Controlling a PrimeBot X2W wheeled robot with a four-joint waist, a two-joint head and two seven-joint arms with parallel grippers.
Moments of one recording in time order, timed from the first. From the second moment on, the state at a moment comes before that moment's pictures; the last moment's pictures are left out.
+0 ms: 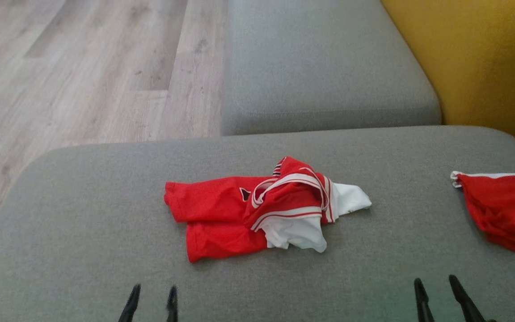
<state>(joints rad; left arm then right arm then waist) 0.34 0.09 -0.21 0.07 -0.12 0.03 -0.26 0.40 -0.07 0.04 0.04 0.14 0.12 -0.25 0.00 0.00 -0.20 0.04</state>
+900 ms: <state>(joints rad) -0.40 0.05 -0.40 0.77 -0.05 0.00 -0.24 0.24 -0.20 0.13 0.04 0.19 0.12 -0.25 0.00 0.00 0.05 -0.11</state>
